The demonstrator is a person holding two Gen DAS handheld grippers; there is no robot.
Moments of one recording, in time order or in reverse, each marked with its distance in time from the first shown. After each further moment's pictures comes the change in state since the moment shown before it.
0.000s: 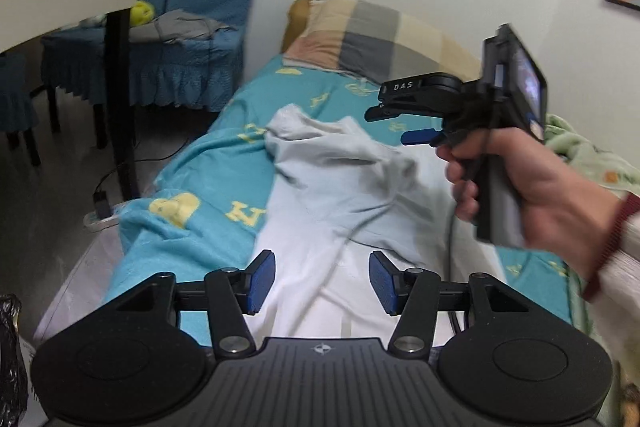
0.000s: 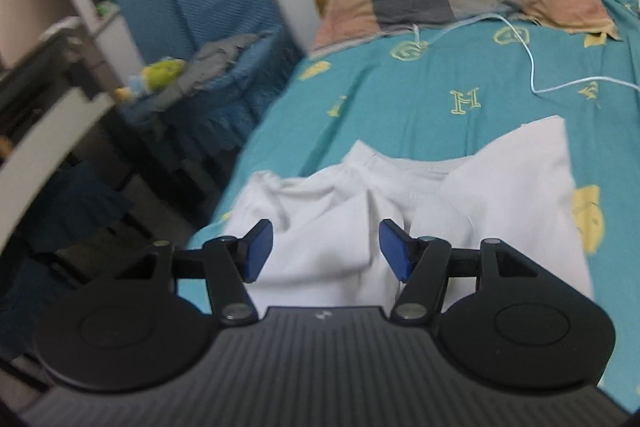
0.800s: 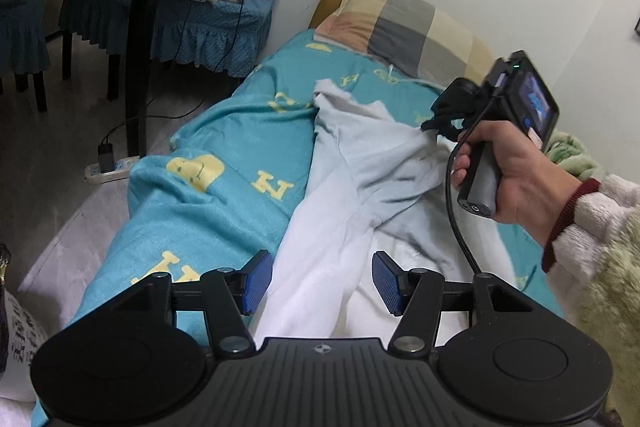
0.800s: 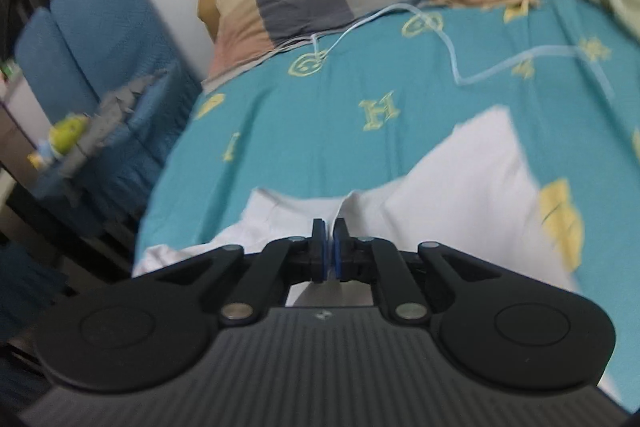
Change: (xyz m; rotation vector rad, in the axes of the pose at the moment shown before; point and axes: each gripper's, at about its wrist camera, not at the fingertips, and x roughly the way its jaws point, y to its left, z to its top) left arm 0.009 0.024 -0.004 -0.107 0.056 -0.005; right arm 0.030 -0.035 0.012 0.192 -0.080 -0.160
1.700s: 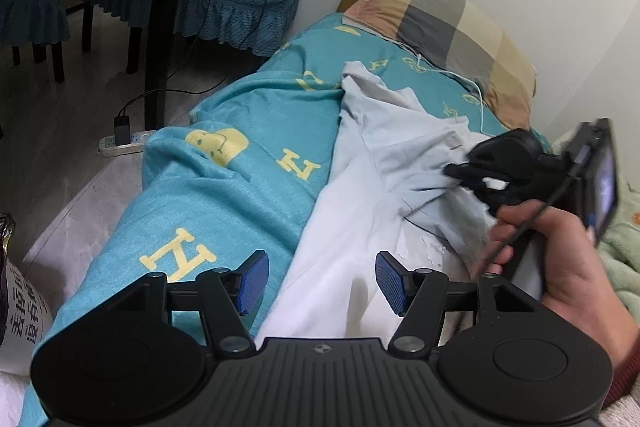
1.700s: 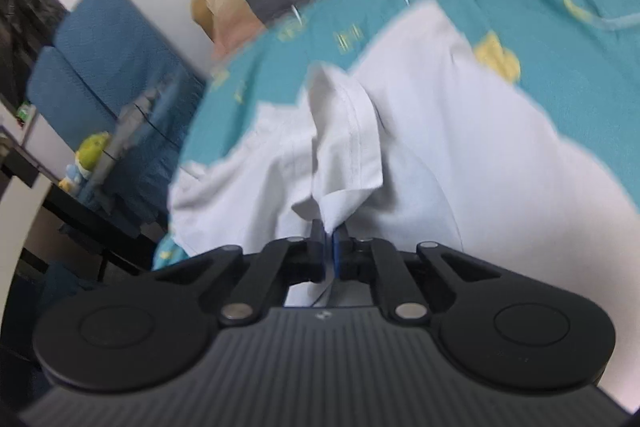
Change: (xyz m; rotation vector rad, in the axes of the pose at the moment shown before) left arm 0.013 0.016 -0.002 -0.086 0.028 0.032; right arm -0.078 -0.012 -0.086 0.133 -0.063 0.030
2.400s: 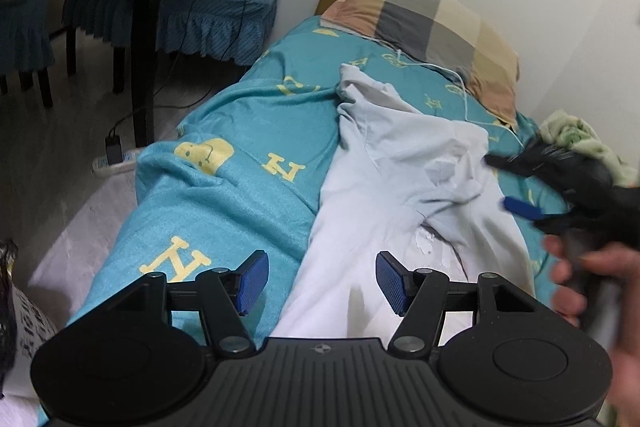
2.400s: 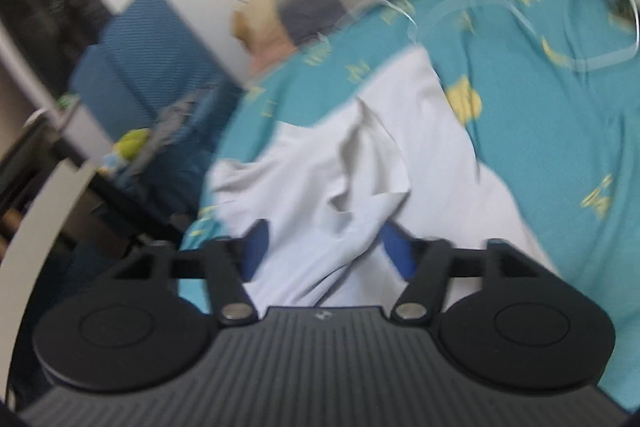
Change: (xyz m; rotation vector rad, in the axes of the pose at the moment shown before) left arm -0.013 -0.017 -0.011 0.128 -0.008 -0.008; right arm -0.102 -0.041 -0.003 -0.075 0.012 0.133
